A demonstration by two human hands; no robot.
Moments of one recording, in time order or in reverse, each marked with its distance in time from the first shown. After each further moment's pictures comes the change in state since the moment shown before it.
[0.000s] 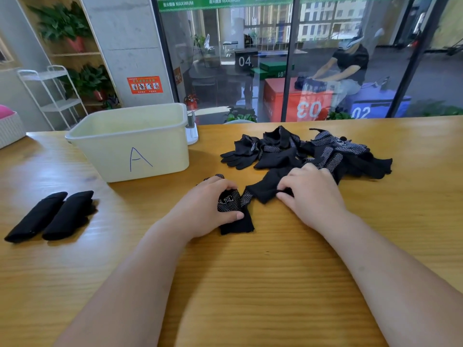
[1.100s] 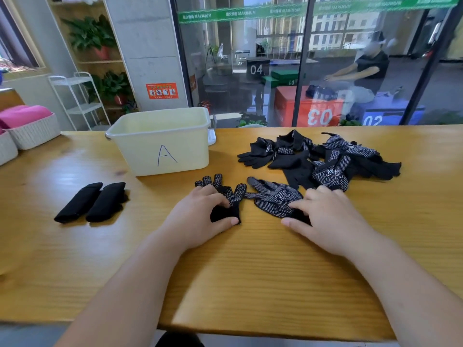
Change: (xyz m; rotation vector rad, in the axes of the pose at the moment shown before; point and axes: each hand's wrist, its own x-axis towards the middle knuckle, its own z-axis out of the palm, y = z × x) left_hand -0.070 -0.026 -0.014 0.155 0.110 0.015; right_hand -0.060 -0.025 -0.037 -0.079 -0.251 -0.054
